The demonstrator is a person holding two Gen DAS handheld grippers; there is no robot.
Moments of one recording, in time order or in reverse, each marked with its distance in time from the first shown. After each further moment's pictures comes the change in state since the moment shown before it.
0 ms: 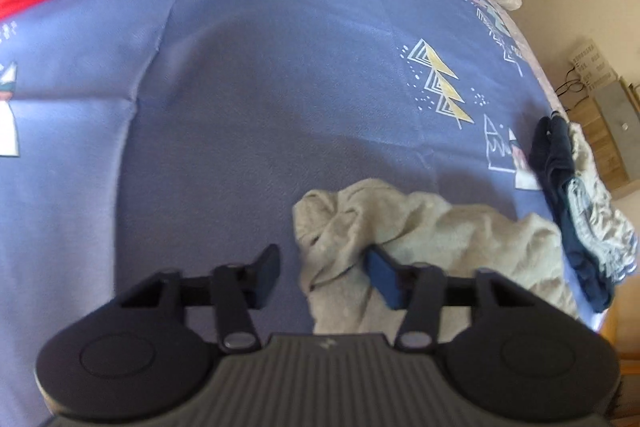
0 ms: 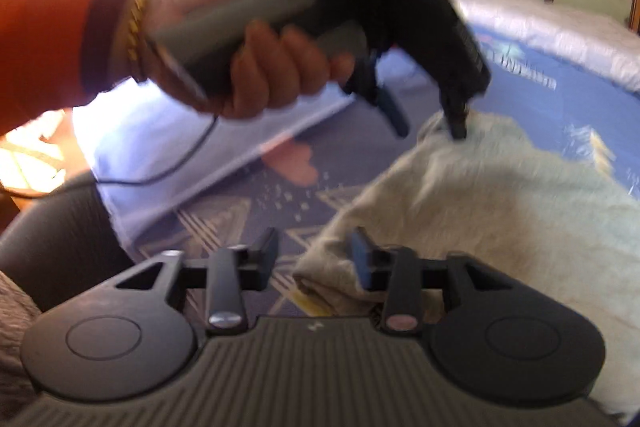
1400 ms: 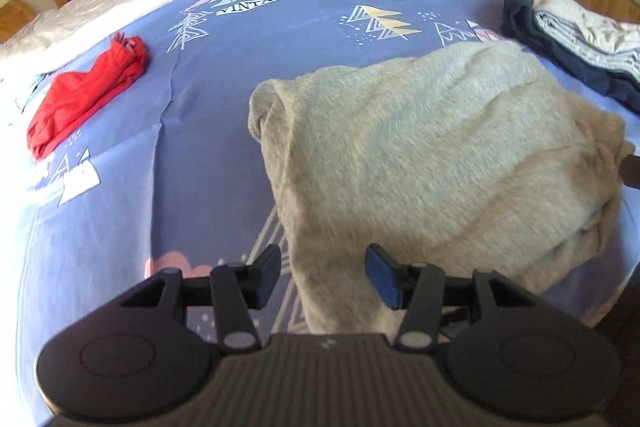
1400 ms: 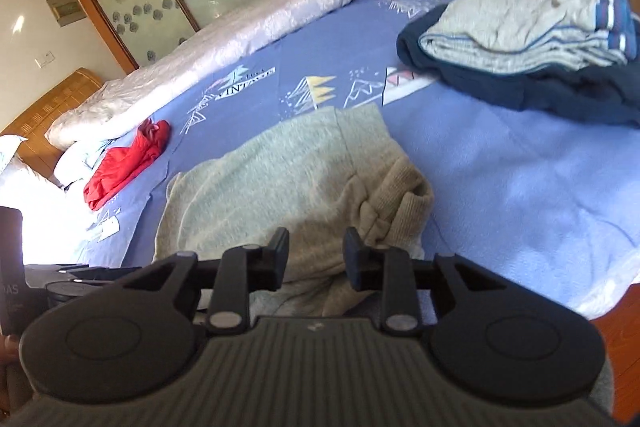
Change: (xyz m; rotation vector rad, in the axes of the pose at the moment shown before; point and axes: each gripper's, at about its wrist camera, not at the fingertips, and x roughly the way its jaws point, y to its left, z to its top) left arm -0.033 -0.105 -0.153 0.431 -0.167 0.401; right arm -0.151 -0.067 -0.073 0.816 -0.249 -0.393
